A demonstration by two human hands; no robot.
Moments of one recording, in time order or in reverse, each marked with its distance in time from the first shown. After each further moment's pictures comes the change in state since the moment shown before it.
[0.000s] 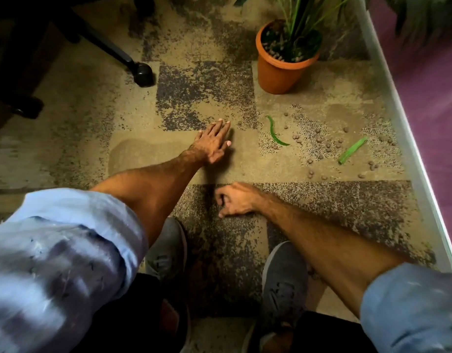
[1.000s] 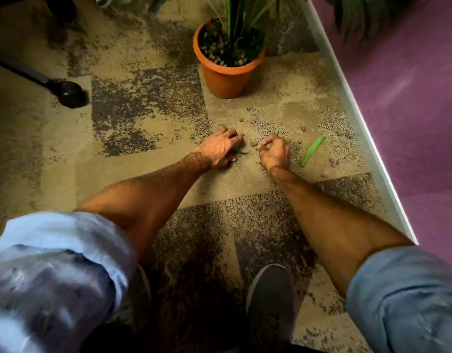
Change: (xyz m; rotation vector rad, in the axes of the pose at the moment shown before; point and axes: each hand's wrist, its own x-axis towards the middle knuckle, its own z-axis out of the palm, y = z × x) left_hand 0.112 0.112 0.005 0.200 0.116 0.469; right_hand -0.029 0.188 -0.099 0.535 0.922 0.730
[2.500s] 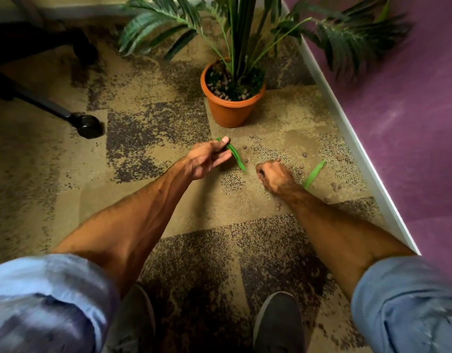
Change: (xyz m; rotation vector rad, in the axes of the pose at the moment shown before) left_hand -0.007 -0.023 -0.058 -2.067 0.150 -0.722; right_hand 0.003 -0.014 -0.020 -0.370 -0.298 -0.238
